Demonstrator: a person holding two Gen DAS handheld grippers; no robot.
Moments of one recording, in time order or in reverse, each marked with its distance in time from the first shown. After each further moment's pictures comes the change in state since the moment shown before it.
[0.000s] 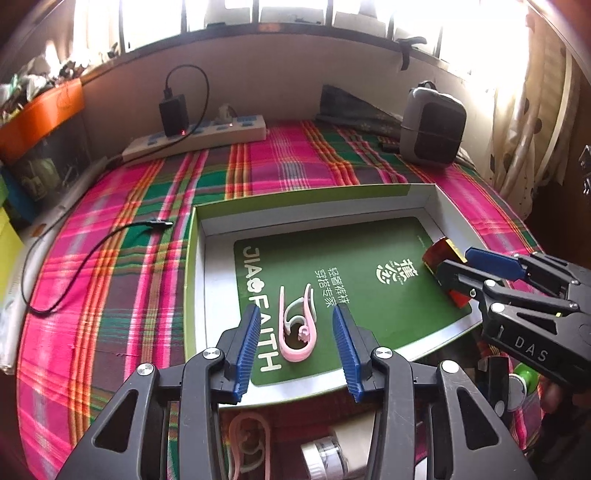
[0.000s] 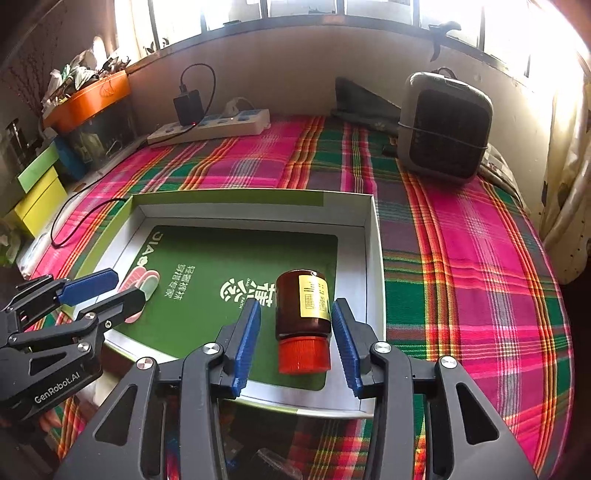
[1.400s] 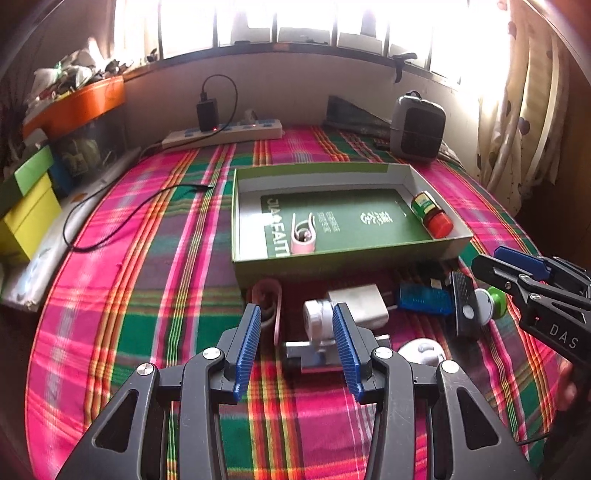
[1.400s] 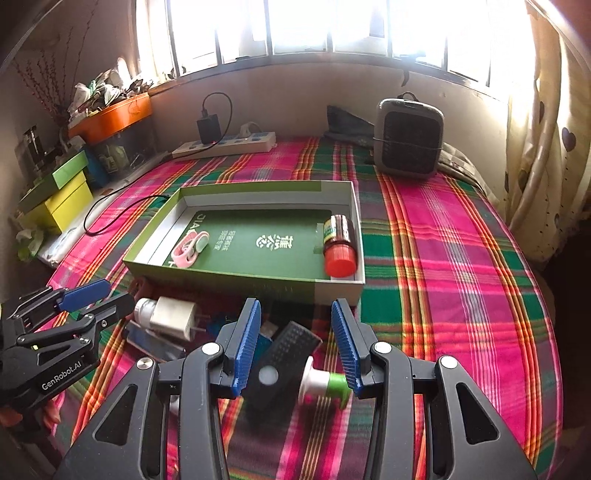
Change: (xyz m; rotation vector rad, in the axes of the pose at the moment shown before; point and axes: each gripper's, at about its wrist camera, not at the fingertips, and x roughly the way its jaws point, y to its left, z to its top) left arm -0.073 -0.001 -0.074 -0.035 -0.047 0.032; right arm -0.082 0.017 -0.068 0.031 -0.105 -0.017
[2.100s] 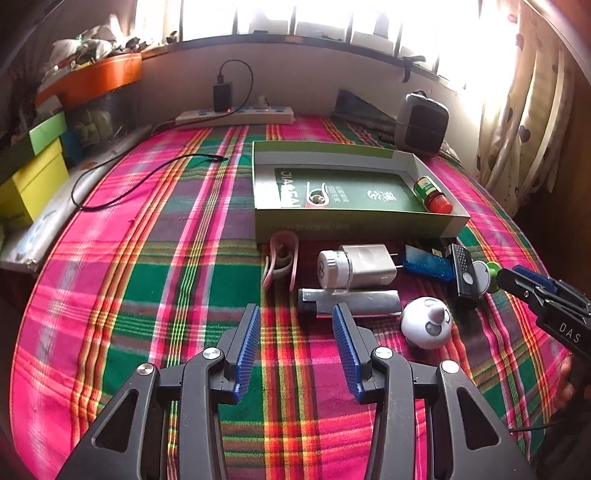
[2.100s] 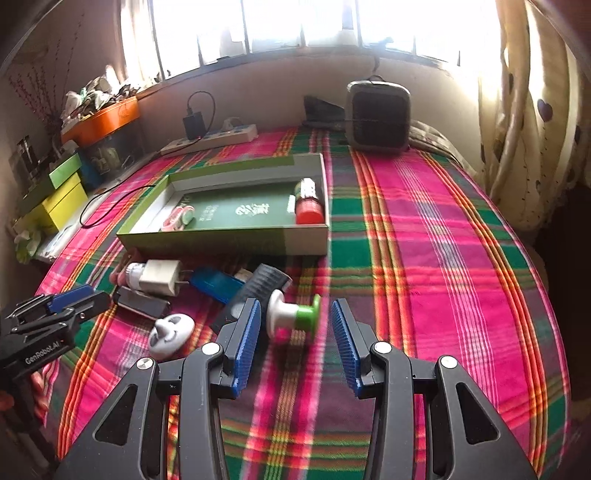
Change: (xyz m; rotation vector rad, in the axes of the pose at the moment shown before) left arm -0.012 0.018 -0.033 -0.063 0.013 -0.033; right arm -0.020 -0.020 -0.041 0.072 0.003 -0.027
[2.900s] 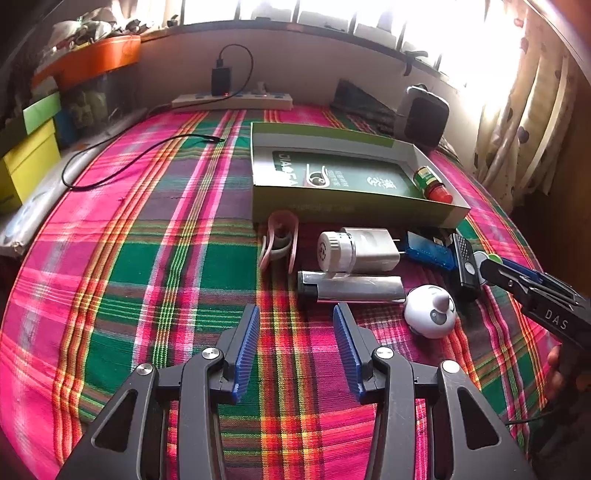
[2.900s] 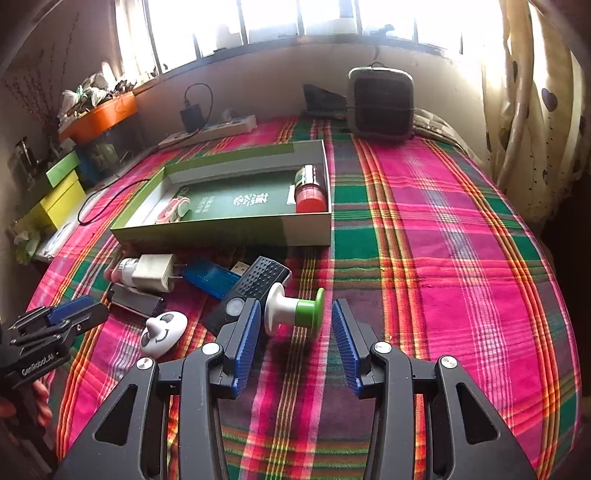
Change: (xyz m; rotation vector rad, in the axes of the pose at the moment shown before) left arm 0.013 0.004 -0.007 -0.023 0.037 -0.037; right arm 0.017 0.000 0.001 0.004 0.035 0.016
